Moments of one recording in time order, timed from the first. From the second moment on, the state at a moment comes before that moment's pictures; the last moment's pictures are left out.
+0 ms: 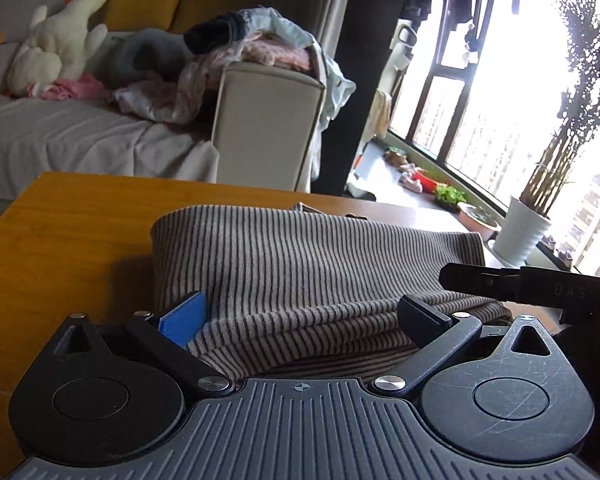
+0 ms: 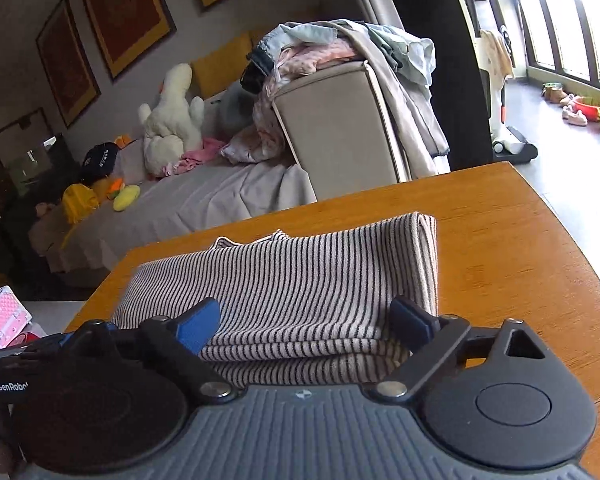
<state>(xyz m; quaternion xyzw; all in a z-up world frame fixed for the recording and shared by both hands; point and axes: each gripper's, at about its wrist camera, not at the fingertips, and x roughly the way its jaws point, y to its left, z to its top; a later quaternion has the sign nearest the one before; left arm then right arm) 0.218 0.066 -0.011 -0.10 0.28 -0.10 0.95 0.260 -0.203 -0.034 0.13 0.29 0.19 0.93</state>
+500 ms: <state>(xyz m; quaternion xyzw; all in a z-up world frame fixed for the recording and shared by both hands) 0.211 0.066 -0.008 -0.10 0.24 -0.13 0.96 0.260 -0.203 -0.035 0.14 0.29 0.21 0.92</state>
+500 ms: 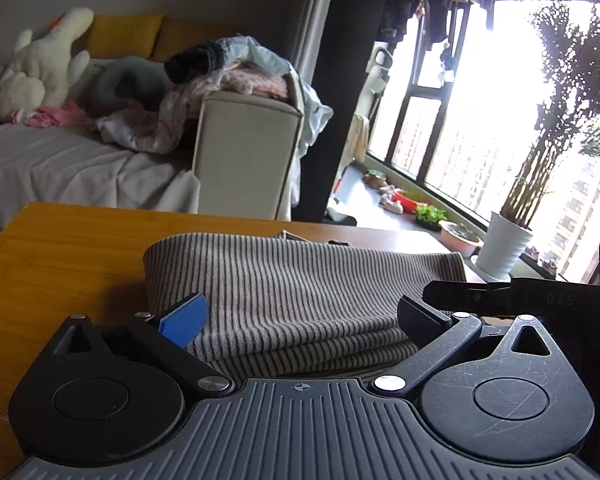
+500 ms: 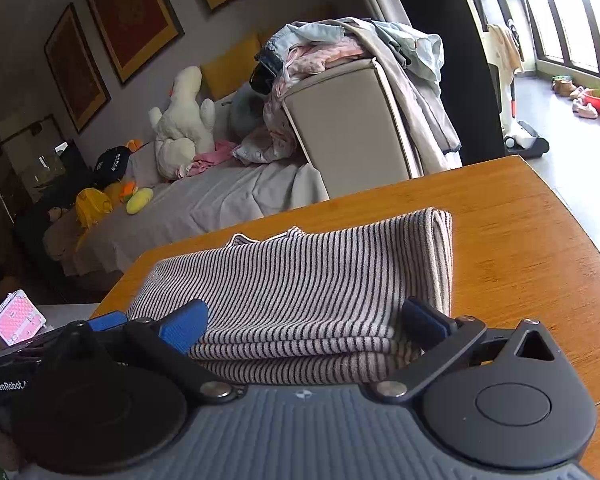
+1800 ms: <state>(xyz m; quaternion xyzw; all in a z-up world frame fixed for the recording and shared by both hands) 0.210 0.080 -0.013 -0.14 0.25 -0.11 0.95 0.261 -0.196 -0.034 0.11 0.30 0.21 0.92</state>
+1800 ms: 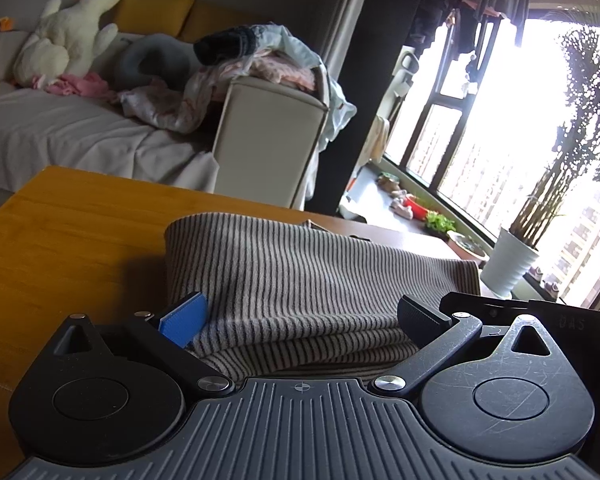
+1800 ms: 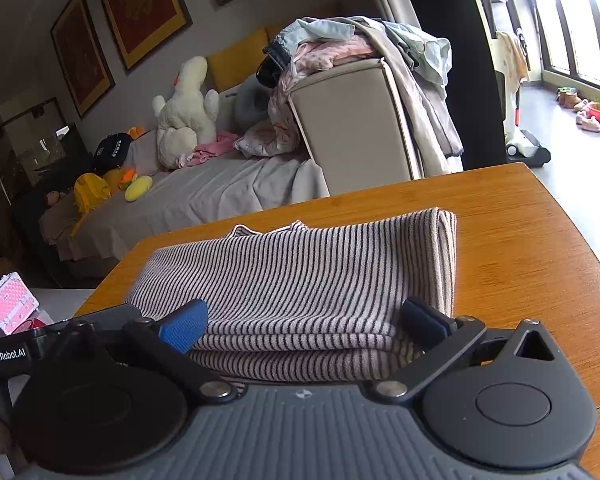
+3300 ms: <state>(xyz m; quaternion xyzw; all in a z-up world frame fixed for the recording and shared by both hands) 0.204 0.087 -0.014 -0.15 0.26 -0.08 0.95 0.252 -0.182 -0.034 0.06 0.30 0.20 0.93</state>
